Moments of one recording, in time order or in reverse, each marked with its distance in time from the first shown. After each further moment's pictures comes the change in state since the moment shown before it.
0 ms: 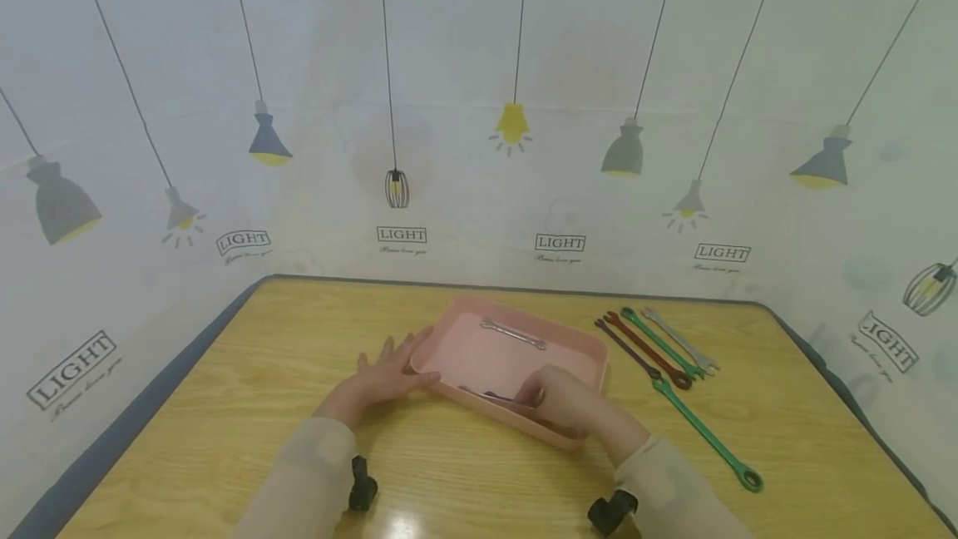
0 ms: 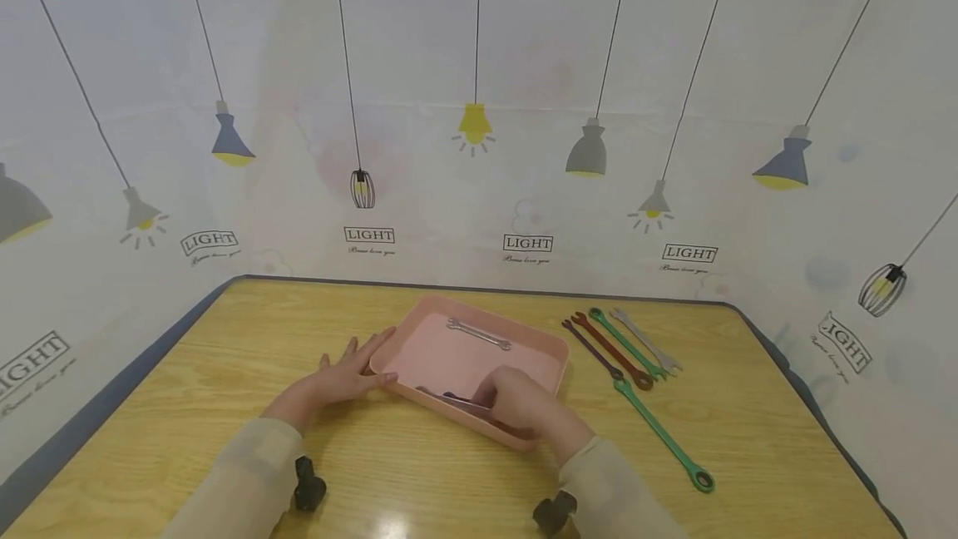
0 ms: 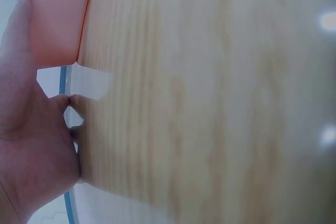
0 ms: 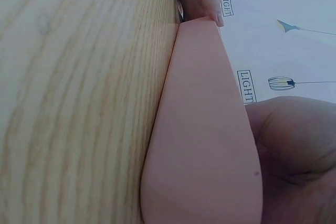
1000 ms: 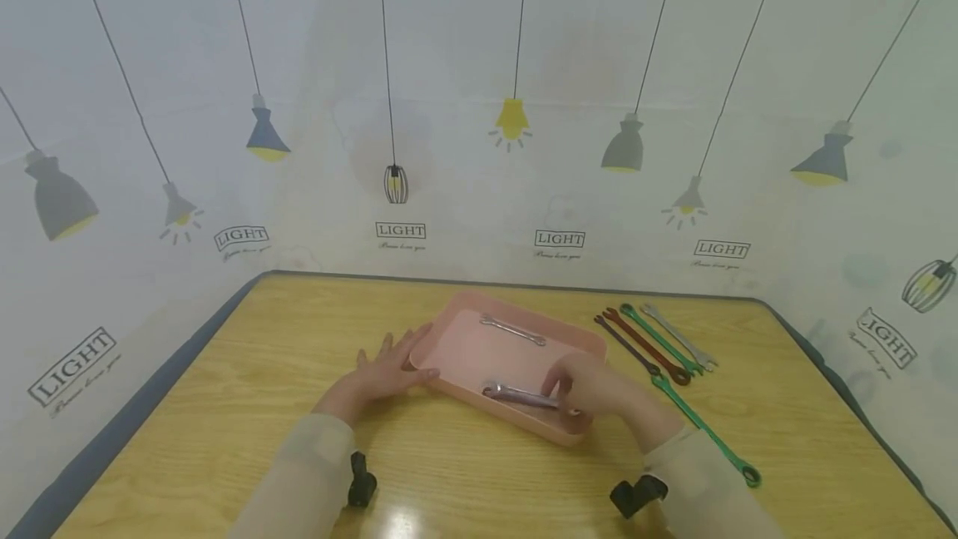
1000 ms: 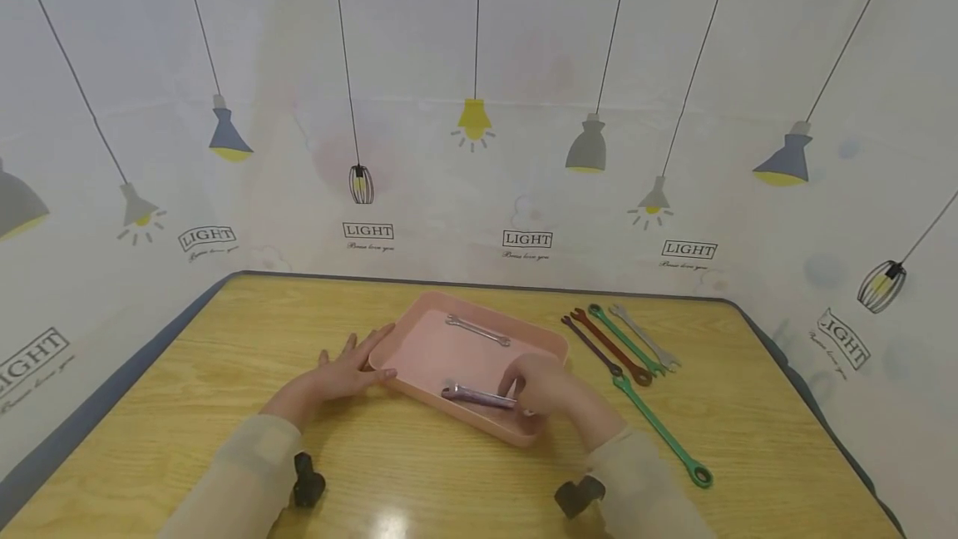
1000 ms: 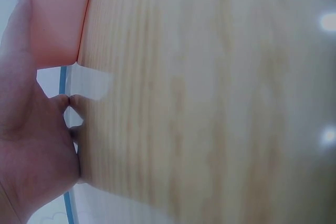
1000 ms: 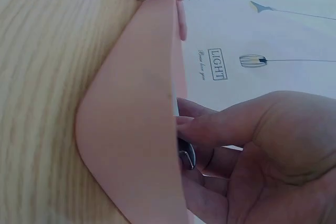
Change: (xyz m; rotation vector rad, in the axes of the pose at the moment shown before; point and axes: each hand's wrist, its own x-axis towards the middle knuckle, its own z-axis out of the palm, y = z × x) left_hand 0.000 0.005 -0.002 0.013 -0.008 -0.014; right_hand -0.016 0.012 -0.032 0.029 -0.031 0.037
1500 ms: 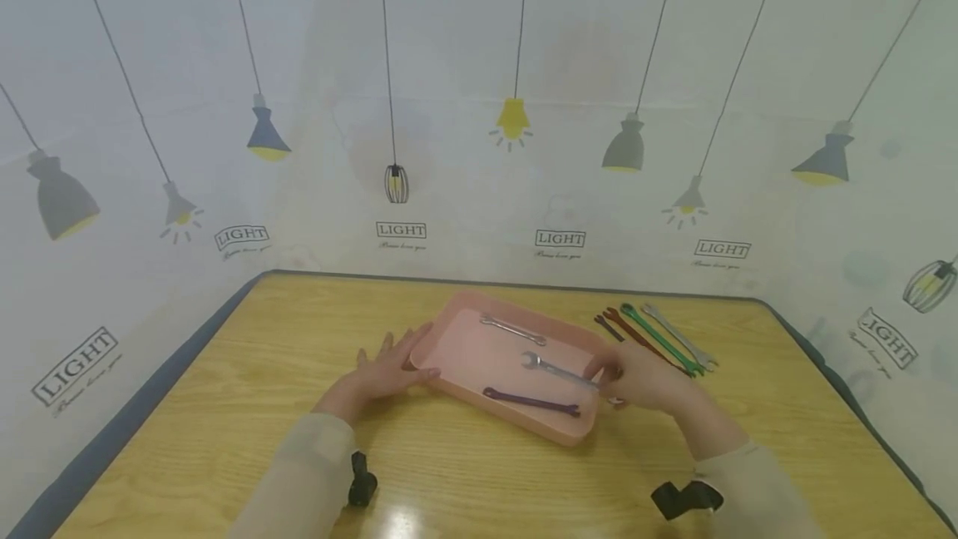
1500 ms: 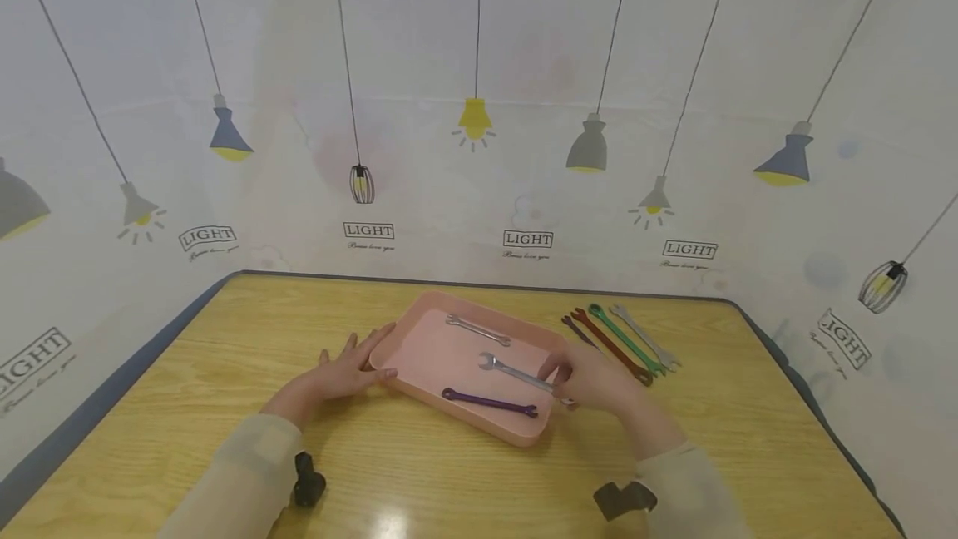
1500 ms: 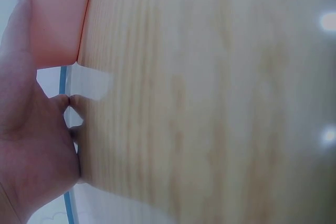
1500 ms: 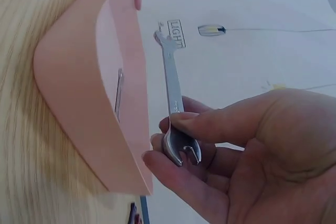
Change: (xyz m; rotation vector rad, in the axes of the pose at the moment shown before) left_hand 0.002 -0.001 0.000 -0.009 -0.003 -0.009; right_hand -0.038 0.017 -0.046 0.108 0.035 -0.050
